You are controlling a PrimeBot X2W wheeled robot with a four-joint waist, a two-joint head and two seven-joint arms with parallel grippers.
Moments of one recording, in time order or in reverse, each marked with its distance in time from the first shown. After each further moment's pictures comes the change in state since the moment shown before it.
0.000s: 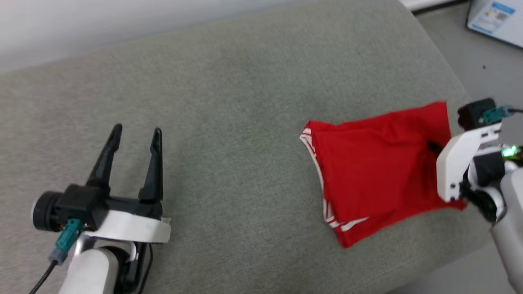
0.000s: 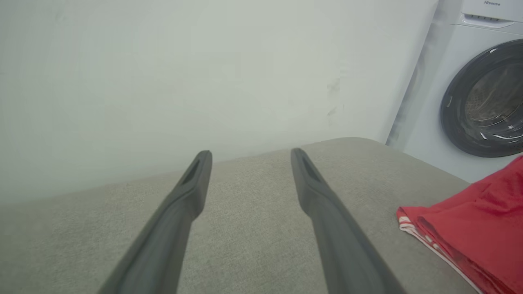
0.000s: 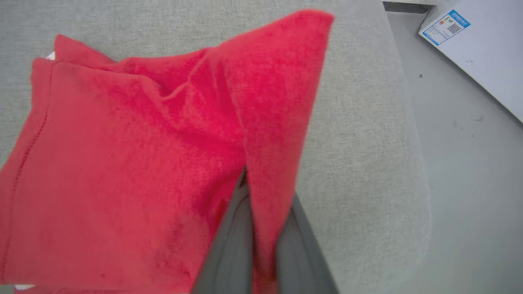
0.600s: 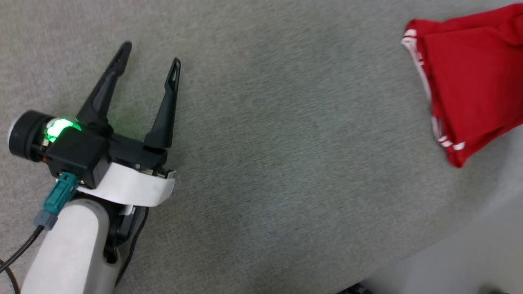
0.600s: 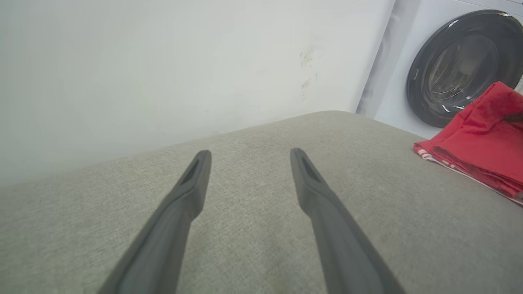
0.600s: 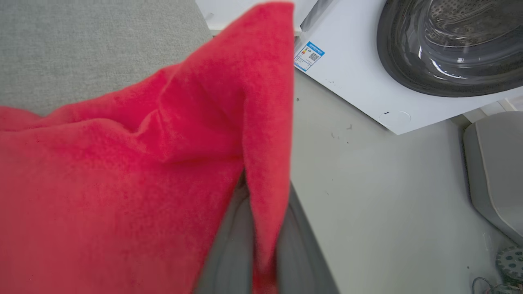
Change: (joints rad) left arm -0.237 0.090 -0.072 -0.158 0.073 -0.068 0.133; right arm -0.340 -0.030 -0.362 0.329 -0.298 0.000 -0.354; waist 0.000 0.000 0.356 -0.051
